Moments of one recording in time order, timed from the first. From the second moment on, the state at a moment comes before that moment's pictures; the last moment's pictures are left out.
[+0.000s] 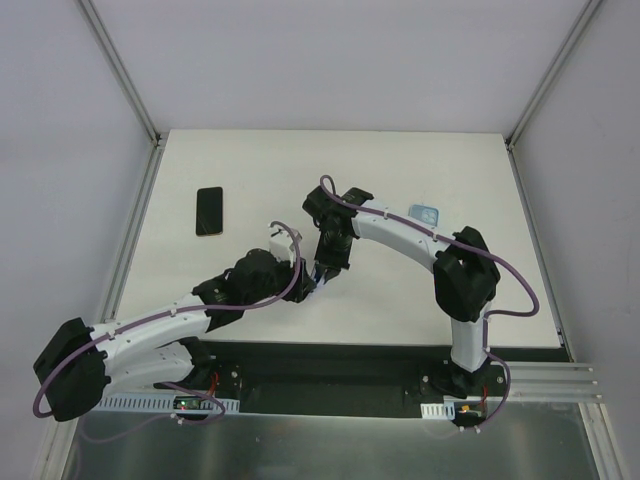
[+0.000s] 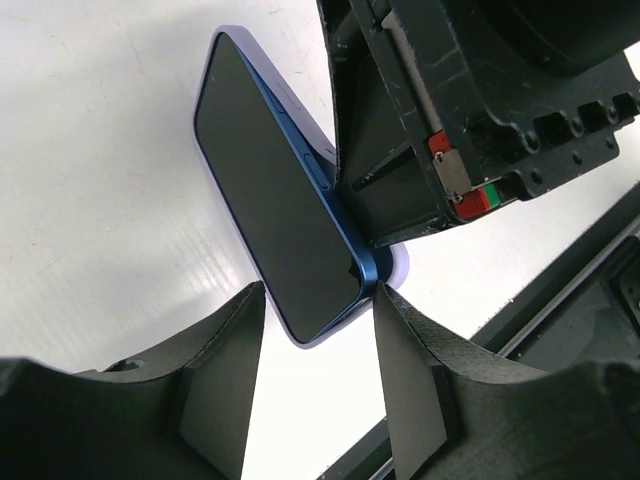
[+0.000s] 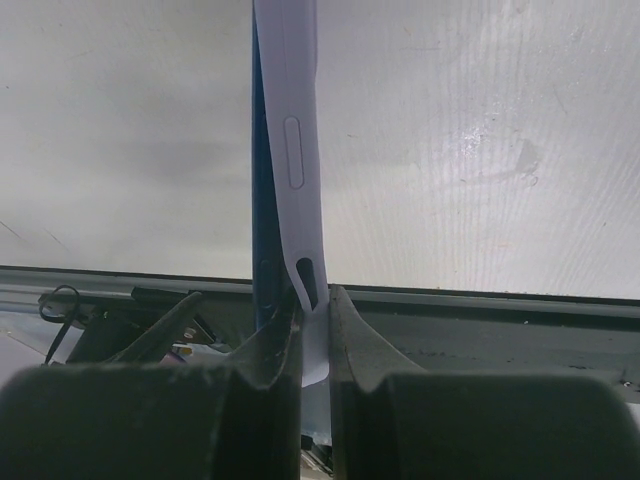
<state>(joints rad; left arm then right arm) -0.87 1.00 0.48 0.01 -0.03 -0.46 0.87 1.94 1.62 -1.11 -0.13 1.05</state>
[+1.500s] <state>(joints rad) -1.00 1.16 0.57 -0.05 -0.40 -0.54 0.92 1.86 1.44 -0.85 -0.02 0.96</state>
